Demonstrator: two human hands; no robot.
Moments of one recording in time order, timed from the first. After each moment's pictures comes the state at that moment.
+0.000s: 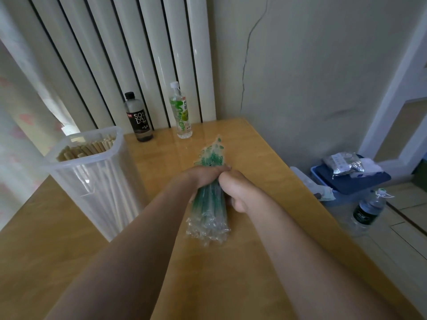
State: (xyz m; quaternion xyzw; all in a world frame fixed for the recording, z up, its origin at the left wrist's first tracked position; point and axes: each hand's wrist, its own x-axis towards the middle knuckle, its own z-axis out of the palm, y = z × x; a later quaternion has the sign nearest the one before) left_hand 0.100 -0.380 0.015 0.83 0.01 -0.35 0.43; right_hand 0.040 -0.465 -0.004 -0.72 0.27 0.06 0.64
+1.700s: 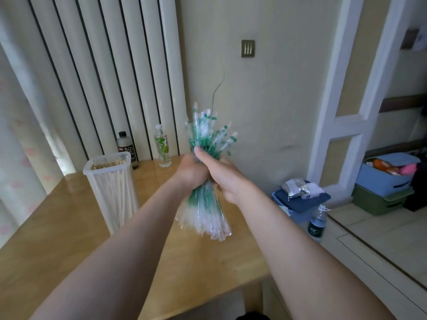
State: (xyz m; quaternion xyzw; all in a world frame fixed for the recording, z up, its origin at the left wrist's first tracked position) left_hand -0.070 -0.373 0.120 0.81 -0.22 -0.03 0.55; right_hand -0.126 -0.455 0.121 -0.72 0.14 -0.09 0.67
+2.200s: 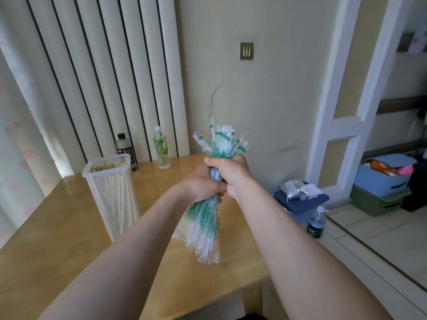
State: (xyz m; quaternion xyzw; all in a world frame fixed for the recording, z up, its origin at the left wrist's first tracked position) left_hand -0.099 -0.370 0.123 0.81 -0.30 -0.15 0.49; right_hand -0.116 -0.471 0.120 -0.60 0.21 -0.21 0.74
